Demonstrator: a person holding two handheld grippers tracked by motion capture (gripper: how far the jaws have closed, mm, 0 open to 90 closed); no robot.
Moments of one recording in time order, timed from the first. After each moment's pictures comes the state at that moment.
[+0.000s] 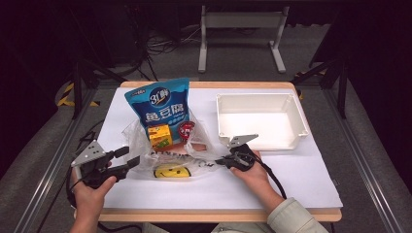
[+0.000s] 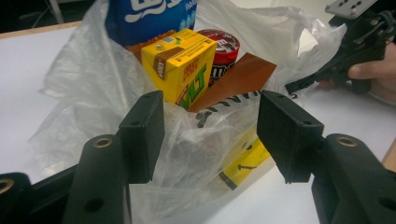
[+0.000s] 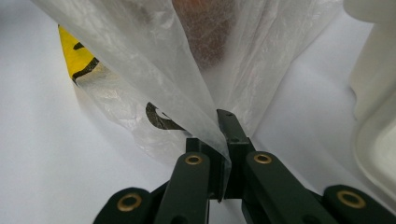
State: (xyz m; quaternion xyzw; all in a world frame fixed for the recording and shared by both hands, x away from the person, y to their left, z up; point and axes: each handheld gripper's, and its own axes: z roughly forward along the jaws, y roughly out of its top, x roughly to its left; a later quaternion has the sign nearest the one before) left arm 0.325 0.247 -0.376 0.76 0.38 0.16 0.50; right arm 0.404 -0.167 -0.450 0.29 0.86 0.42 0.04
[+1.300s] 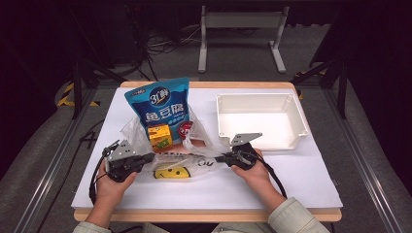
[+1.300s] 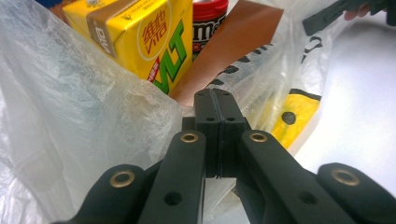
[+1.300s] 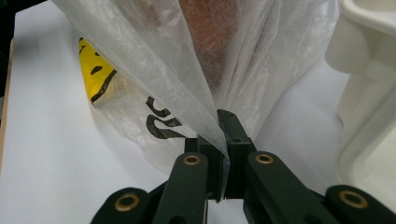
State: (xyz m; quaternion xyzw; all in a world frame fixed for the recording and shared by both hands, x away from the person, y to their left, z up) left arm 0.349 0.216 -0.404 0.83 0.31 0.15 0.44; right arm 0.401 -0.170 -0.437 0.28 0.85 0.45 0.05
